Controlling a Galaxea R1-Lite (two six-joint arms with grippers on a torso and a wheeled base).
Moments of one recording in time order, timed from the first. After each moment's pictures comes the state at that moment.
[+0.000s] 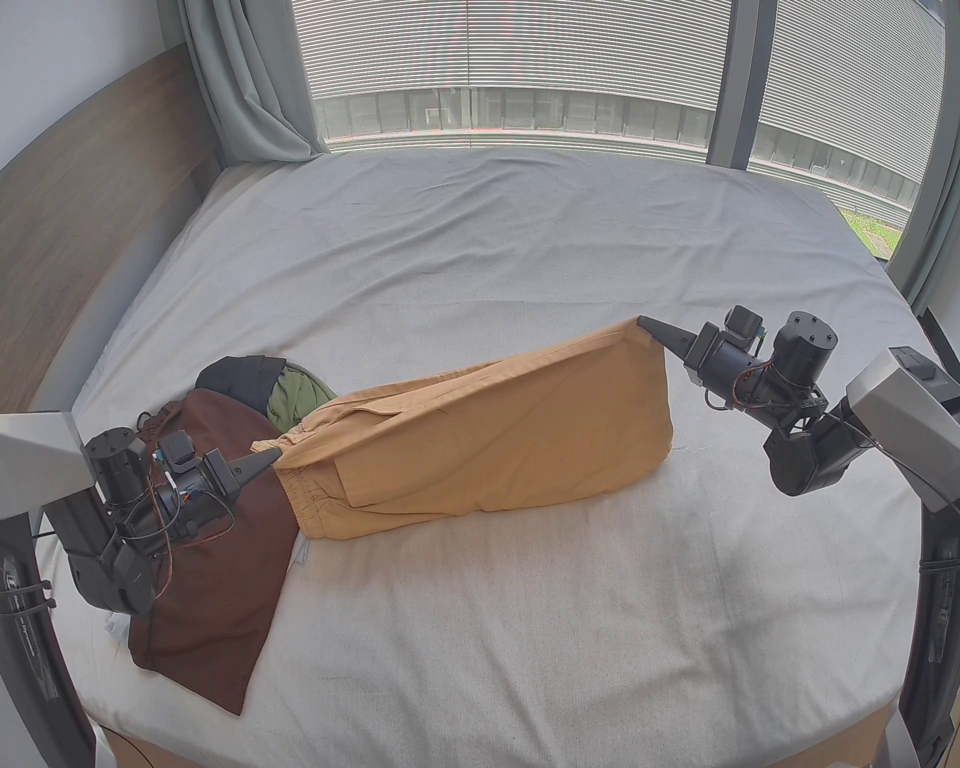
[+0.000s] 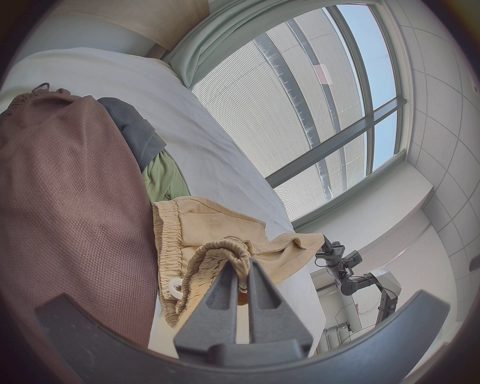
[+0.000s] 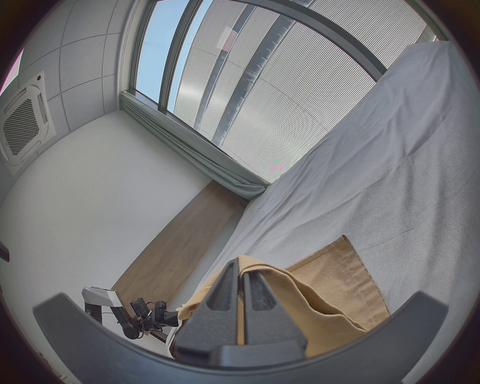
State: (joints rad) left arm 0.09 2.22 -0.56 -1.55 -0.74 -0.74; right arm 0.14 2.33 -1.26 -1.31 0.66 0.79
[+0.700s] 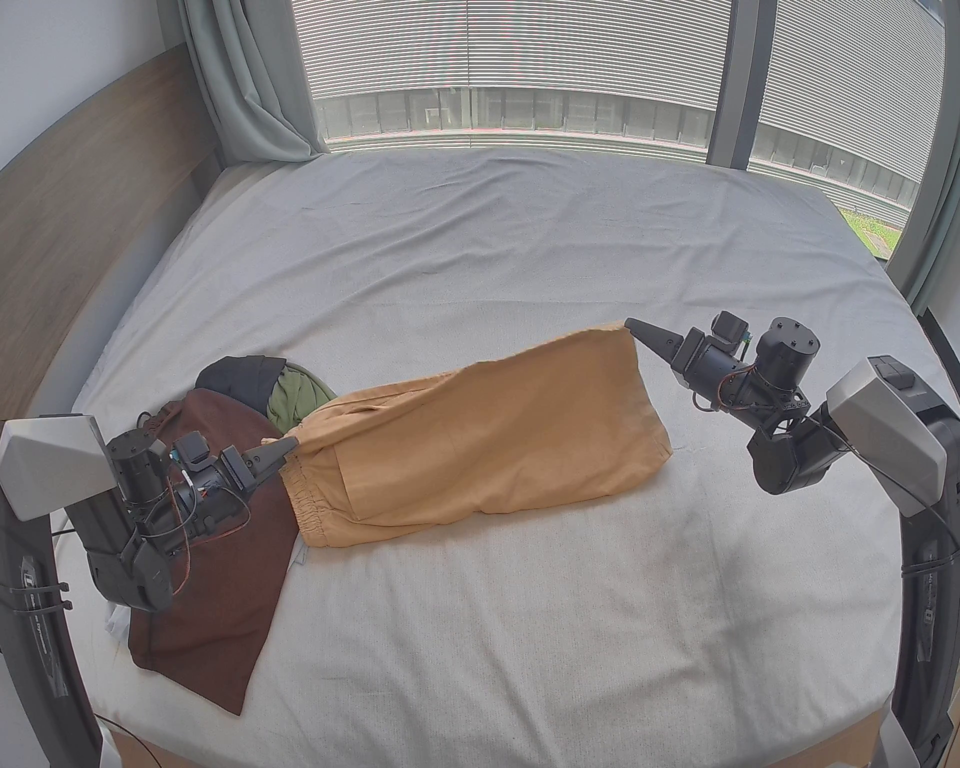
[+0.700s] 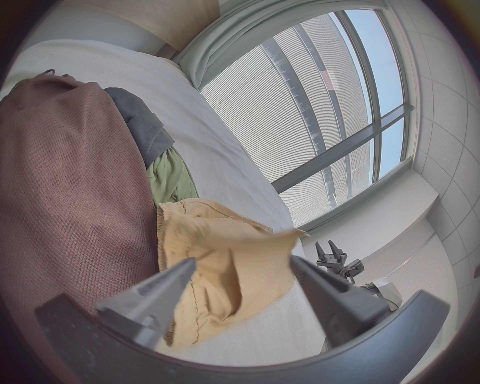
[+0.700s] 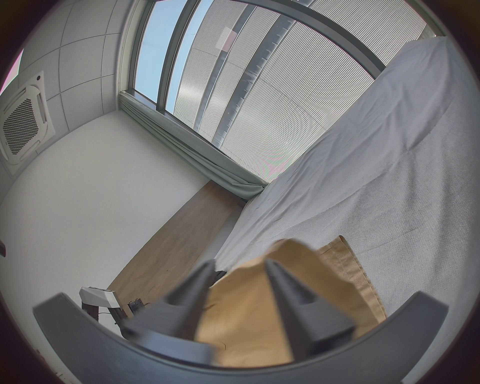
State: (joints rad) left arm 0.06 2.29 -0.64 -1.55 -0.66 -0.77; right arm 0.15 2.43 -1.38 -1.29 0.66 0.79
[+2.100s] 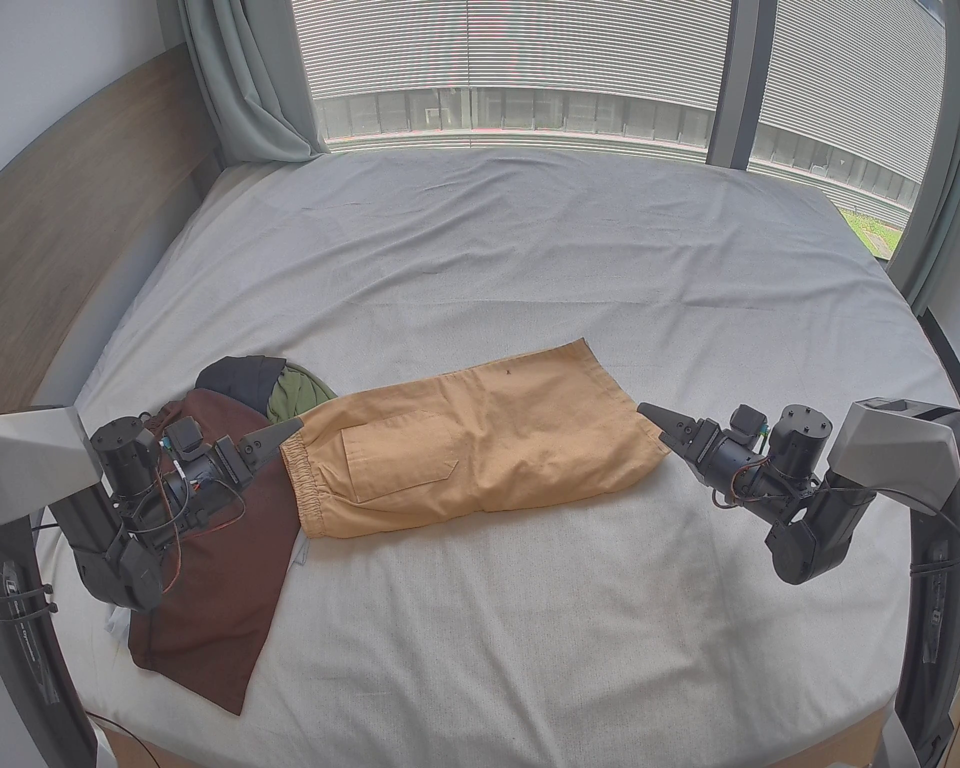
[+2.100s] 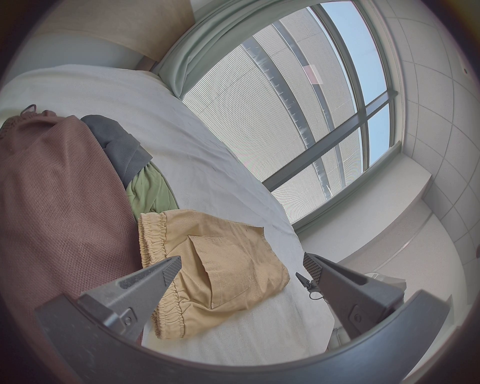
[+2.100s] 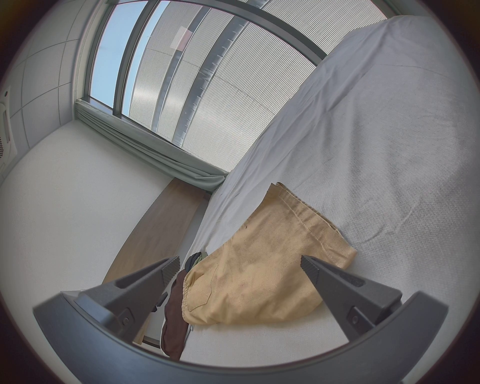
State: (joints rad) left arm 0.04 2.20 -0.59 -1.55 -0.66 -0.71; right arm 0.16 2.38 -0.84 -1.54 0.49 0.82
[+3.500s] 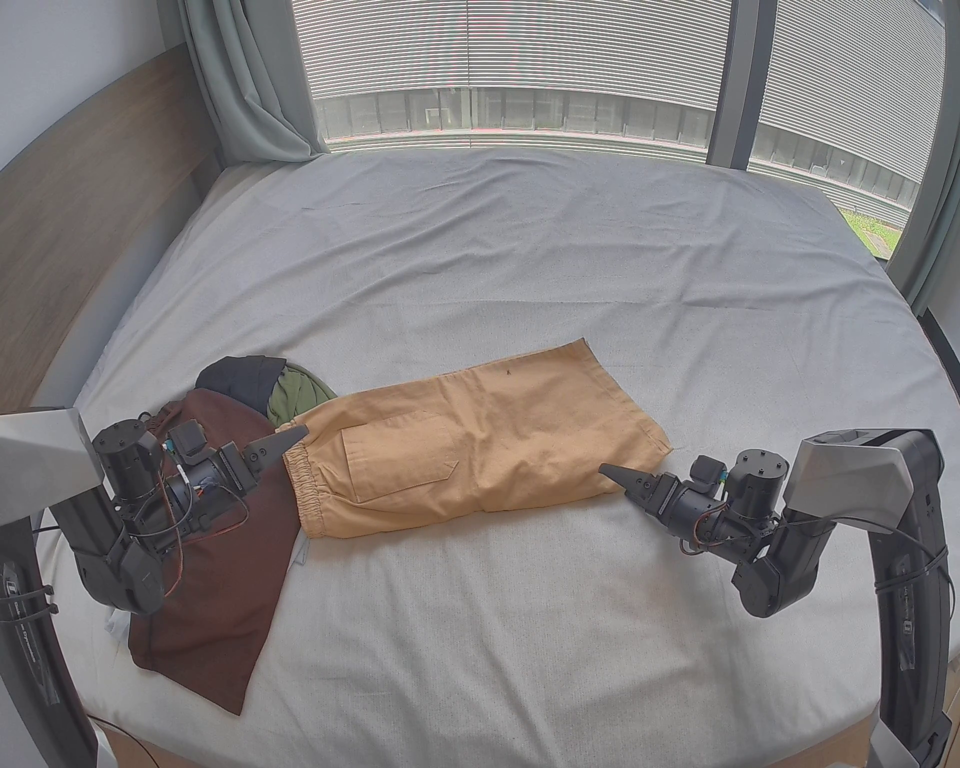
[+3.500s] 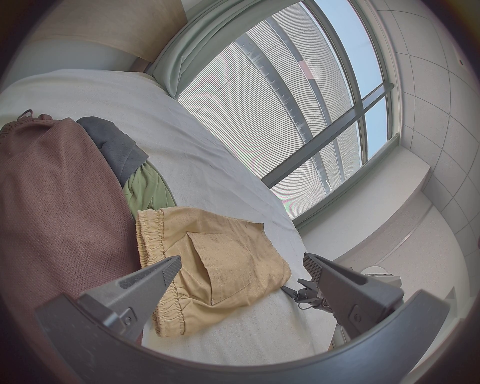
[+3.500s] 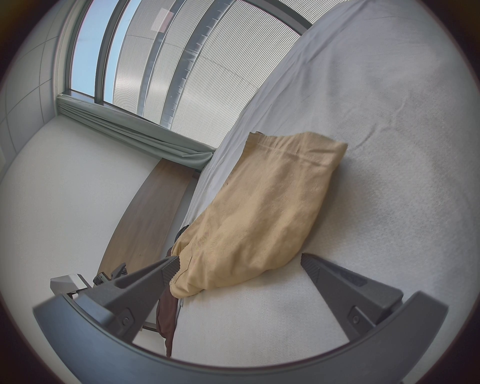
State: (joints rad) left arm 0.03 2.19 -0.58 -1.55 -0.66 -0.66; right arm 0.24 2.52 -0.84 -1.53 0.48 0.81
